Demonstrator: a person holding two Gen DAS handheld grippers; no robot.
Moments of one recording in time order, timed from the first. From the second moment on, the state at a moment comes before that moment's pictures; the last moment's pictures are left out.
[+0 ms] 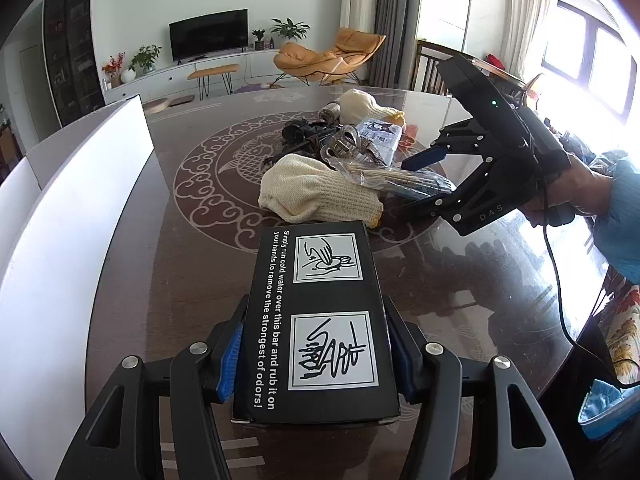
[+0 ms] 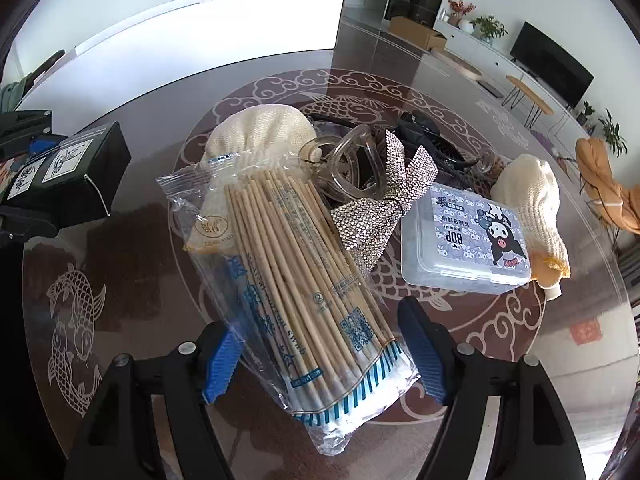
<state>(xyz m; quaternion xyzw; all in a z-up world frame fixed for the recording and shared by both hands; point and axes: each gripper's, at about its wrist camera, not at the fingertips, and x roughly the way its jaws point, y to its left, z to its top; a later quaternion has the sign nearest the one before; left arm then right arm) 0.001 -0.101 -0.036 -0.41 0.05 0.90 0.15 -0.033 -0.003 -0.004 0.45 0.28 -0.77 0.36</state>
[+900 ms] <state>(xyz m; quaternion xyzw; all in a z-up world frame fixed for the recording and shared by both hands) 0.030 -0.140 0.026 -0.35 0.03 0.93 0.10 0.071 -0.005 0.098 0.41 -0.01 -0.83 0.37</state>
